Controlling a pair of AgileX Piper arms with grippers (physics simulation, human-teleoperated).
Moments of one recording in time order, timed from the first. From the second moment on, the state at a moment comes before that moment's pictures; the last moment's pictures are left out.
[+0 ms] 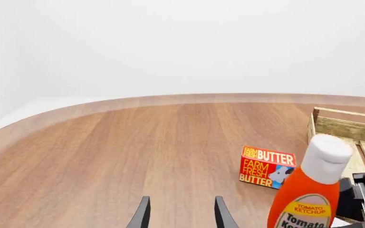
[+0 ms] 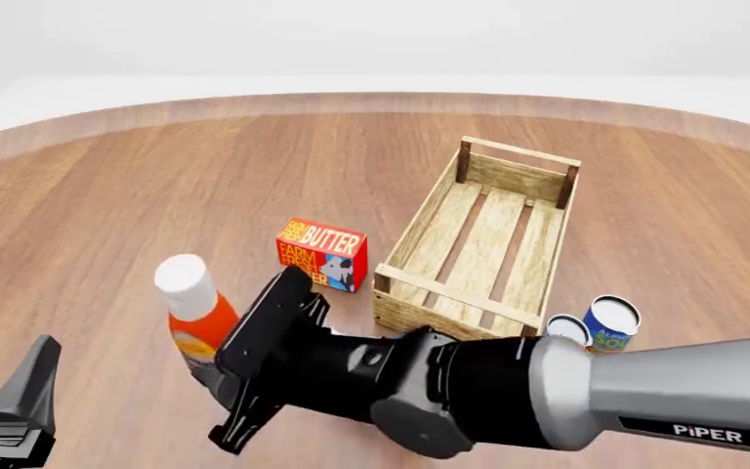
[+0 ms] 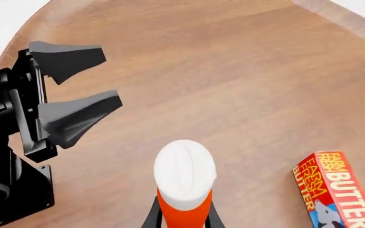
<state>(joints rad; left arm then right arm) 0.00 0.00 0.00 0.00 0.00 1.12 1.73 -0.99 -0.21 -0.07</state>
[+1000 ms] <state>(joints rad) 0.00 0.00 0.00 0.00 0.00 0.57 1.44 -0.88 -0.07 -0.12</state>
